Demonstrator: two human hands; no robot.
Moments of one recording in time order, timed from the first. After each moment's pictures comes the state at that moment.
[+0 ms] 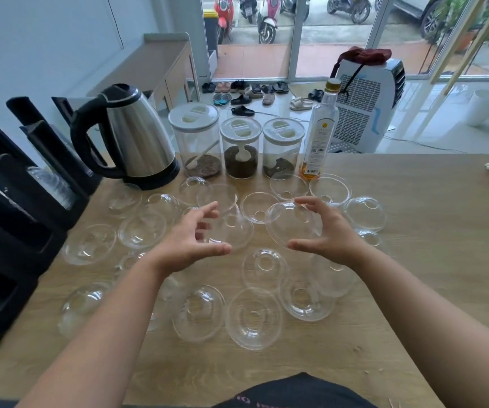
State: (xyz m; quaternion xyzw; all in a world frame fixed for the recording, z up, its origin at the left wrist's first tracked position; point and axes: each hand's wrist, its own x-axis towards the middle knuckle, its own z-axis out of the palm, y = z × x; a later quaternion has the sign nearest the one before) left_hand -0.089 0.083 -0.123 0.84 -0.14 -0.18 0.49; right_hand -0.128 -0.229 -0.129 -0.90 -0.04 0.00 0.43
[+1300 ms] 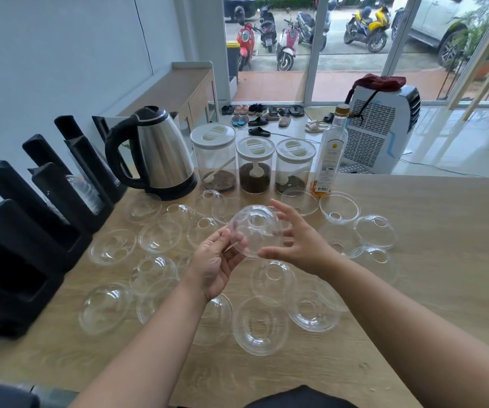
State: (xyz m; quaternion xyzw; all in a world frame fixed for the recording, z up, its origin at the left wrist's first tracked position) left_hand -0.127 0.033 -0.127 0.46 0.08 -0.16 0.87; right_hand -0.126 -0.168 -0.110 -0.82 -0.09 0.08 0.55
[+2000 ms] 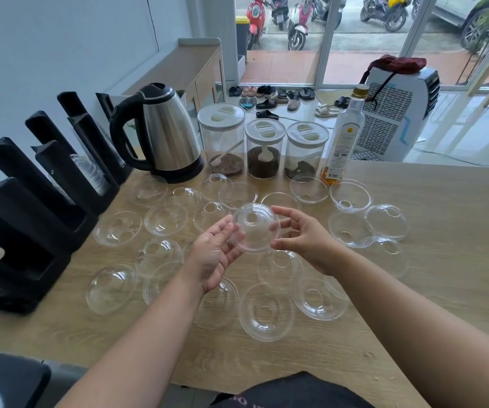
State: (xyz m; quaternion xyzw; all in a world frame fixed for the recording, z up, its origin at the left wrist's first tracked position) left_hand -0.131 0.047 -0.139 0.49 0.14 -0.15 0.84; right_hand -0.123 -0.162 -0.126 -0.72 -0.01 0.17 0.67
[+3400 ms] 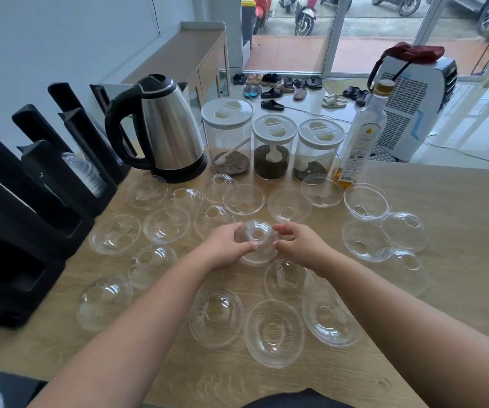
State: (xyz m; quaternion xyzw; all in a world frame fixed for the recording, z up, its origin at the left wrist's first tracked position) left_hand -0.067 0.054 -0.152 0.89 -0.02 -0.21 0.40; right_hand -0.073 -0.146 -0.170 -0.84 0.06 0.20 0.51
